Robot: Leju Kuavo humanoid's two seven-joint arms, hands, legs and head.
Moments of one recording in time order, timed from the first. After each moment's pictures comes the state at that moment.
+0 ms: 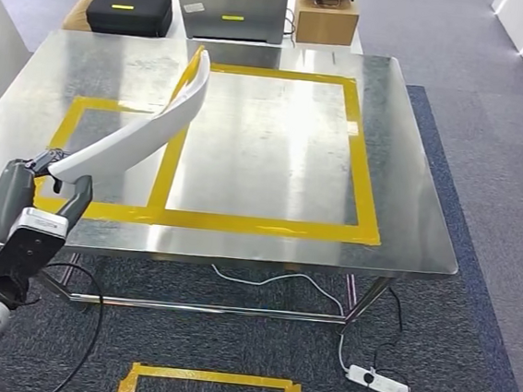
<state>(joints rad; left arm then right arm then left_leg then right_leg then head) -0.17 0.44 -0.30 -1.74 -0.50 0.32 -0.09 0.07 -0.67 1.57 -1.43 -1.48 -0.70 -0.37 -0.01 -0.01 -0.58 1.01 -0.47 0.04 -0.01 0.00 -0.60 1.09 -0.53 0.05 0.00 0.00</state>
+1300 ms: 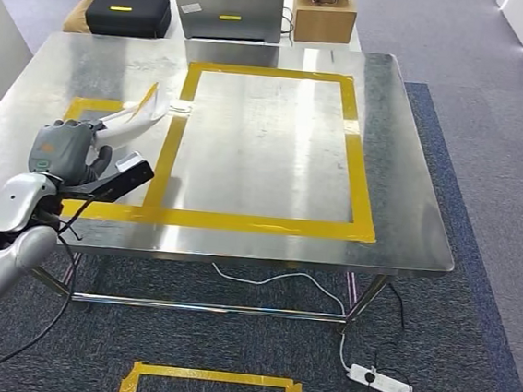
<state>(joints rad) -0.59 0.46 -0.54 -1.22 -0.94 0.12 0.27 0.03 -0.66 1.57 -1.42 -1.42 -0.69 -0.27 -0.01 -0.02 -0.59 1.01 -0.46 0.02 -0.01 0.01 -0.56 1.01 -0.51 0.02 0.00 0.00</state>
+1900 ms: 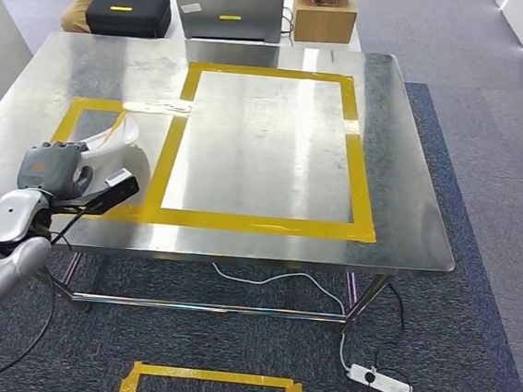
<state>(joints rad) -0.54 0.47 -0.51 -1.08 -1.01 0.13 0.30 0.02 -0.66 1.57 -1.40 -1.41 -0.67 -0.25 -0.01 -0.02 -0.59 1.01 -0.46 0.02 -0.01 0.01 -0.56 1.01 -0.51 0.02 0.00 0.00</state>
